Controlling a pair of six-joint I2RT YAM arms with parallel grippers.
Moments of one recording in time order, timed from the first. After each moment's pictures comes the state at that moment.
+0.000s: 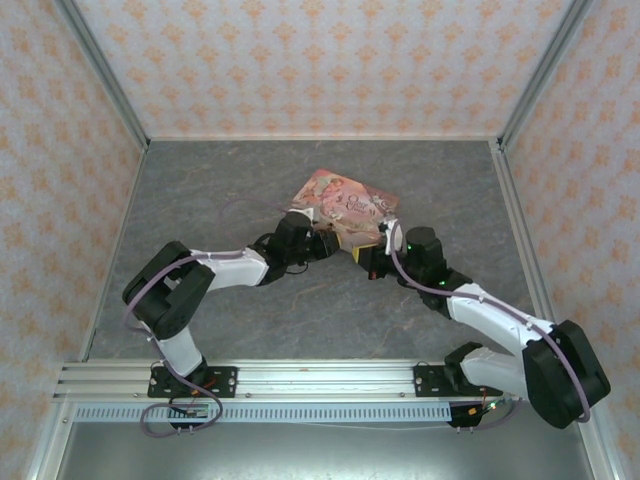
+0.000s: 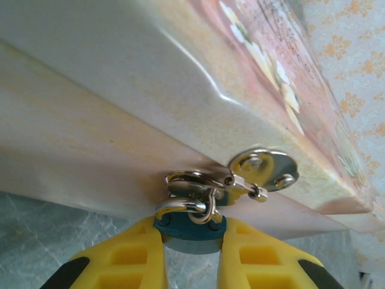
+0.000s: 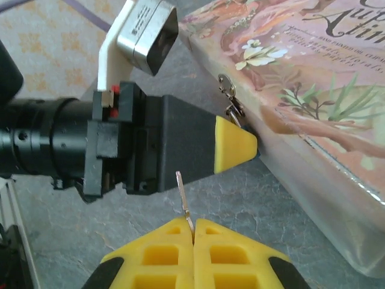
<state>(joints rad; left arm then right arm) -0.64 1.72 0.84 0.30 0.18 -0.91 0.51 1.12 0.46 0.20 -0.41 0.38</state>
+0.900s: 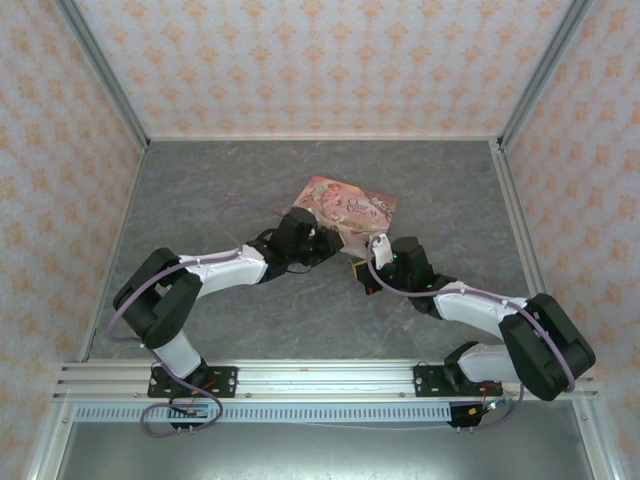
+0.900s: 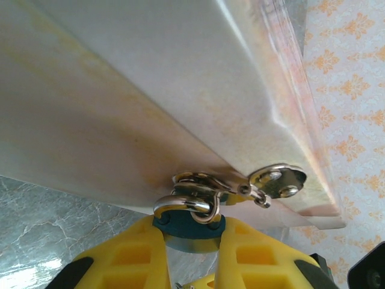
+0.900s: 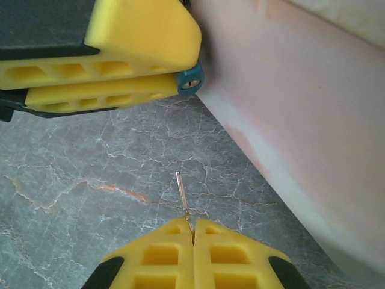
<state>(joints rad) -0.67 1.66 0.90 0.14 0.21 -1.15 0.56 1.27 0.42 0.24 -0.32 0.19</state>
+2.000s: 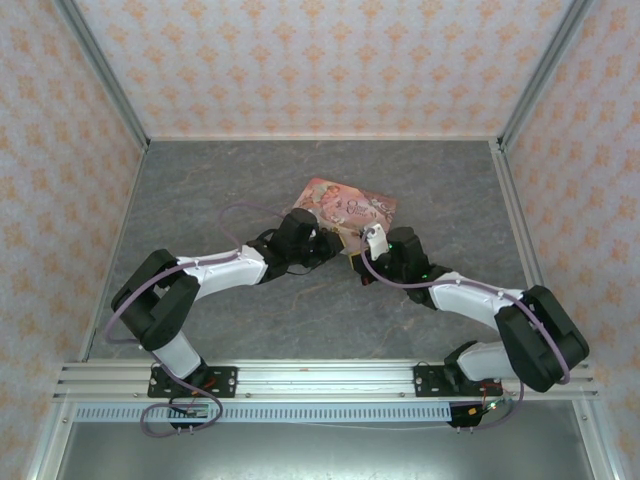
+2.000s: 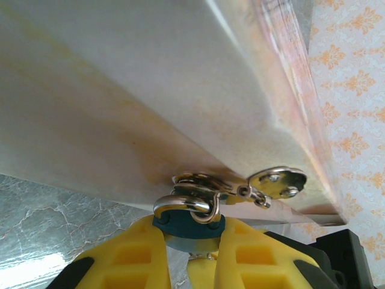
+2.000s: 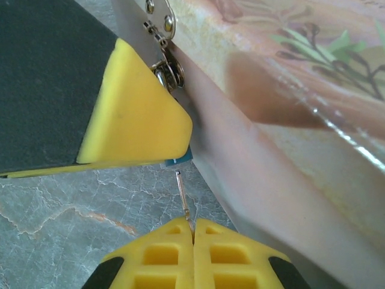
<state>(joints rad) -0.68 1.64 0.90 0.10 0.21 -1.16 0.56 1.33 0.51 0.21 -0.30 0.13</state>
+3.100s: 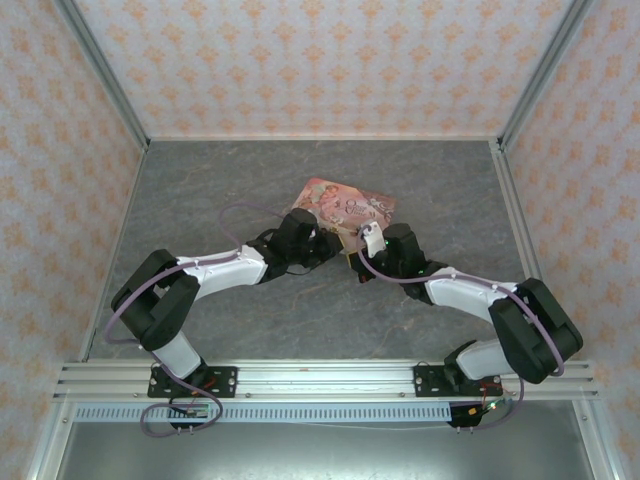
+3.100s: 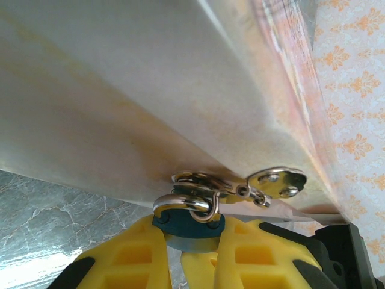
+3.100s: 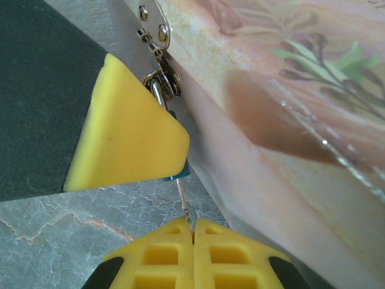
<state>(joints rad) -0.68 1.64 0.91 0.09 0.21 -1.16 0.56 1.37 0.55 0.21 -0.31 0.13</state>
